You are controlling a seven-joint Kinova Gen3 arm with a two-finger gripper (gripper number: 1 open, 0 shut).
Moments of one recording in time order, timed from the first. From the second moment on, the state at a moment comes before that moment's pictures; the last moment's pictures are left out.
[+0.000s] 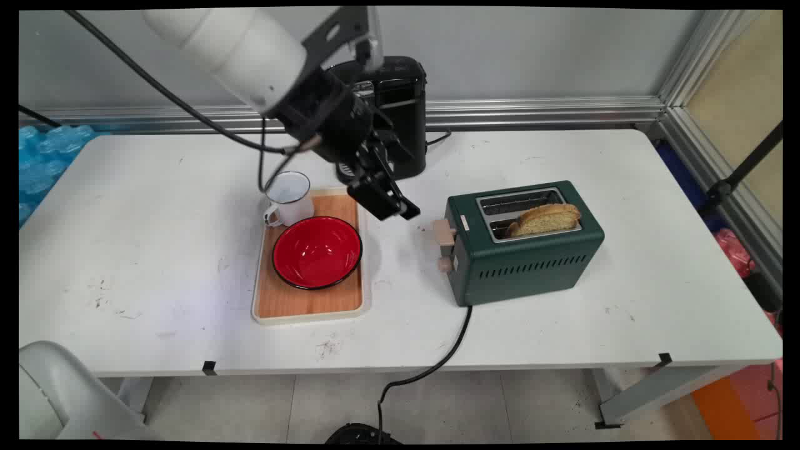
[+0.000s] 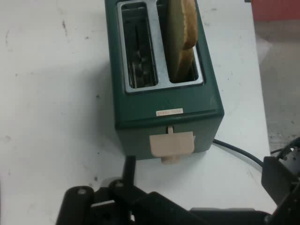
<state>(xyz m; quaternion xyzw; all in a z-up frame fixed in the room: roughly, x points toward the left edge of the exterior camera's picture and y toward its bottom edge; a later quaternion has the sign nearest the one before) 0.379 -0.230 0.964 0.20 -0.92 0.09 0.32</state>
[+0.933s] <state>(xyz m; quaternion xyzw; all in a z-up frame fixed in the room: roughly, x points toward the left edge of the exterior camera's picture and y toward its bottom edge) 0.349 -0.244 0.899 0.22 -0.91 0.11 0.33</state>
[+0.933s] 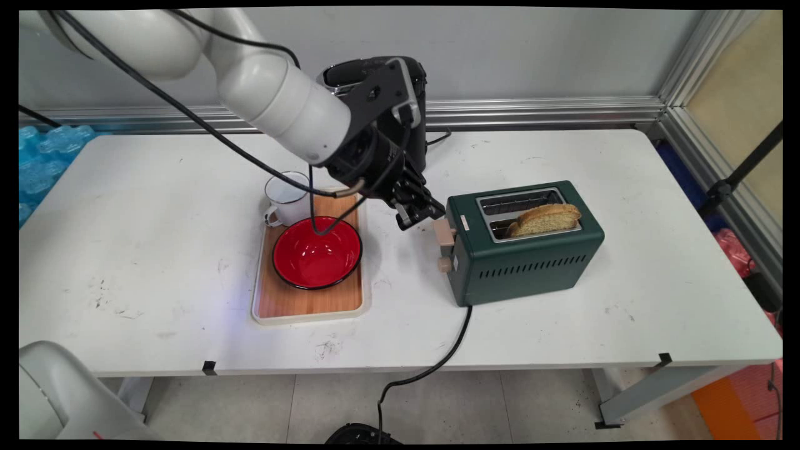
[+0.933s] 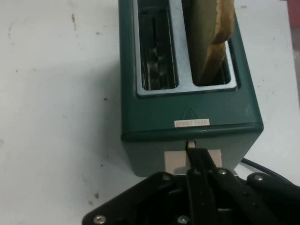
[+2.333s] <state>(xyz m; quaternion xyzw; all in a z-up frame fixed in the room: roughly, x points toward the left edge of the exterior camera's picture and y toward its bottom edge) 0.323 -0.258 0.843 0.26 -0.91 0.09 0.30</state>
